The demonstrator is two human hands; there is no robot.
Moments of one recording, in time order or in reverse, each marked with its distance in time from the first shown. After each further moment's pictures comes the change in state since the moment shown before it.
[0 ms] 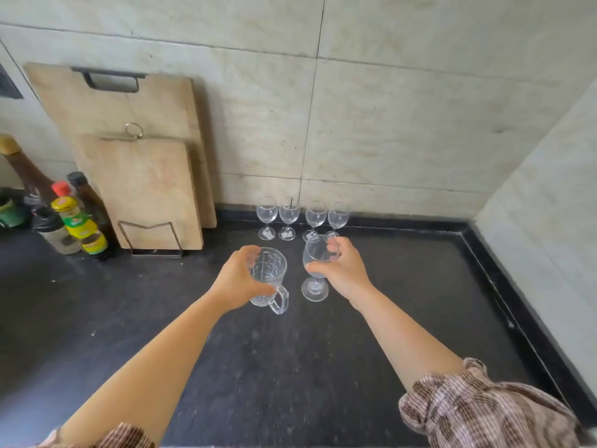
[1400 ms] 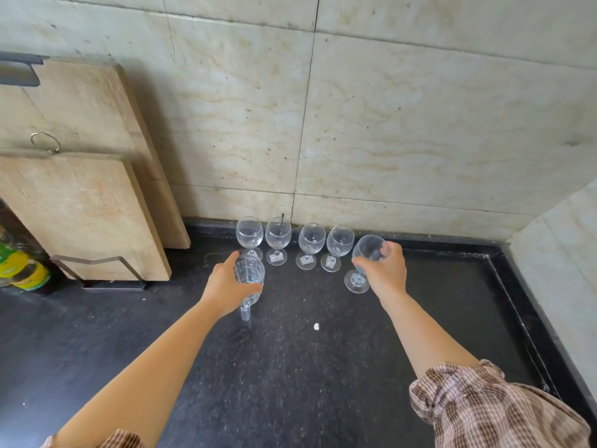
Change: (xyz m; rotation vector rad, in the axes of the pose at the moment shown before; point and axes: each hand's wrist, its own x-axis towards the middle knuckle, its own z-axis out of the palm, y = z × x) left_hand 0.153 -0.016 0.026 0.063 0.029 -0.336; right_hand 0.184 0.053 -0.063 -0.019 0.310 0.204
